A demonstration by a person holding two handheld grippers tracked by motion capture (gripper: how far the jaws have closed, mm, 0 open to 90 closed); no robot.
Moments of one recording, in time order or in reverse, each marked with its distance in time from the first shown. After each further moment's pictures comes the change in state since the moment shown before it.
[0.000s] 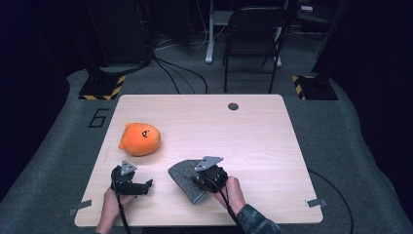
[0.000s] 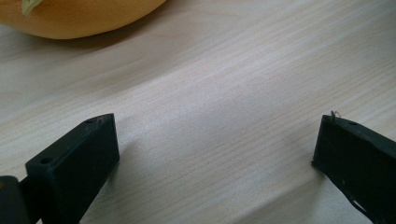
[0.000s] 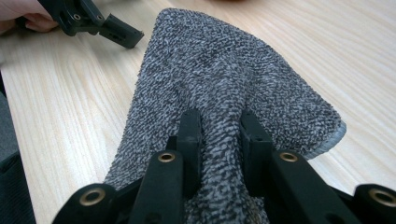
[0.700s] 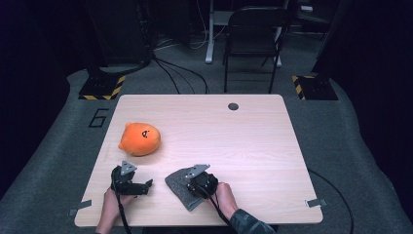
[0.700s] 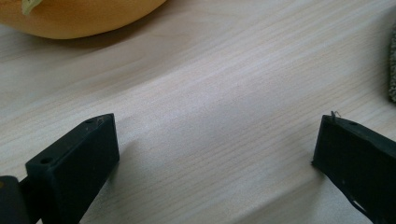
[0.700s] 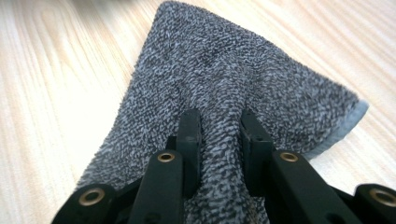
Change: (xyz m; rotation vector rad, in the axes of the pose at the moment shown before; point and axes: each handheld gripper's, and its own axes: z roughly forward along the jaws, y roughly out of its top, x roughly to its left) left arm 0.000 0.000 0.000 0.001 0.000 0.000; right arm 0.014 -0.017 0.047 0.101 -0.004 -0.025
